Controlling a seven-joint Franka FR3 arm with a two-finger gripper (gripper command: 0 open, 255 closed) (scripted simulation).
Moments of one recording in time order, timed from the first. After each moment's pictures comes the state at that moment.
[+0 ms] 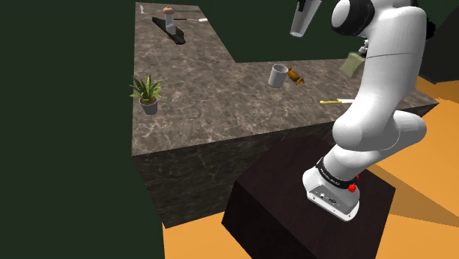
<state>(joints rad) -0.61 0.60 -0.09 -0.74 -0.04 1.38 -0.55</state>
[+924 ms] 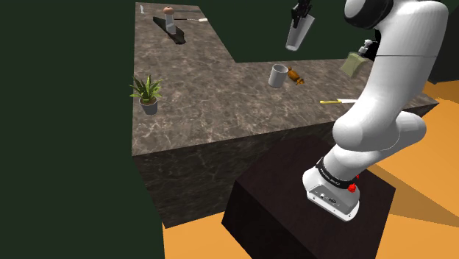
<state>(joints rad) -0.59 0.46 -0.09 -1.17 -0.05 1.67 -0.53</state>
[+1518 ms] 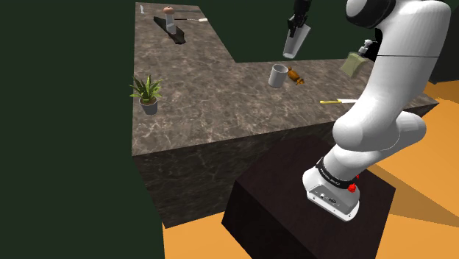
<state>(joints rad) -0.59 0.44 -0.09 -1.32 -0.06 1.80 -0.52</state>
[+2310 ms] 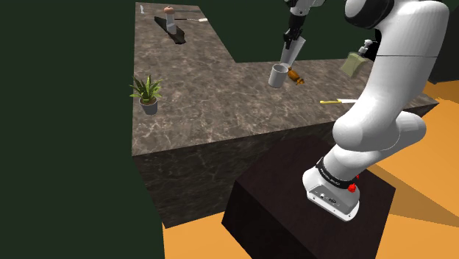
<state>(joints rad) -0.59 0.45 -0.08 -1.46 -0.06 1.95 -0.51</state>
